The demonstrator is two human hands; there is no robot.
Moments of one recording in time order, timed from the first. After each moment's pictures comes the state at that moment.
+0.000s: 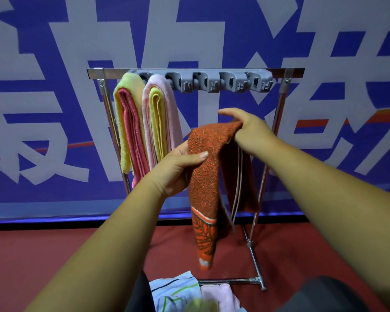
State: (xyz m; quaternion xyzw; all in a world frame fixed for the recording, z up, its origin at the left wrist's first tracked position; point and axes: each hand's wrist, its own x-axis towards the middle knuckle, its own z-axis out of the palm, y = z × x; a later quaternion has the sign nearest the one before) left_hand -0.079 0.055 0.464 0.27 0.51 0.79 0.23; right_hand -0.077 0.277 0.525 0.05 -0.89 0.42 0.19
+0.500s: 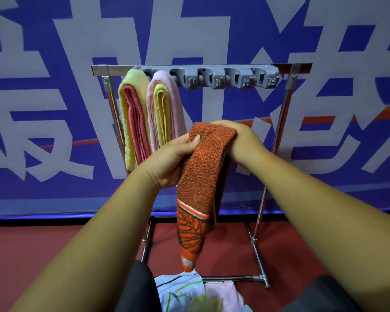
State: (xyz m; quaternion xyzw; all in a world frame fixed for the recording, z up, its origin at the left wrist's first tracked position) left_hand -0.084 0.034 0.480 0.24 0.52 0.78 0.26; right_hand -0.073 0.238 0.497 0.10 -0.84 0.50 0.17
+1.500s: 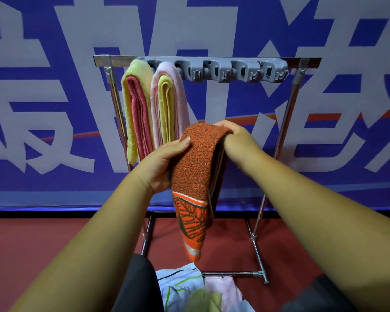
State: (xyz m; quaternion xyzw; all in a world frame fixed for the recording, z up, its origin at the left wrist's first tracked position) left_hand -0.085 0.007 0.456 0.21 0.49 0.80 0.26; right_hand -0.073 0.217 0.487 0.03 -0.81 0.56 0.13
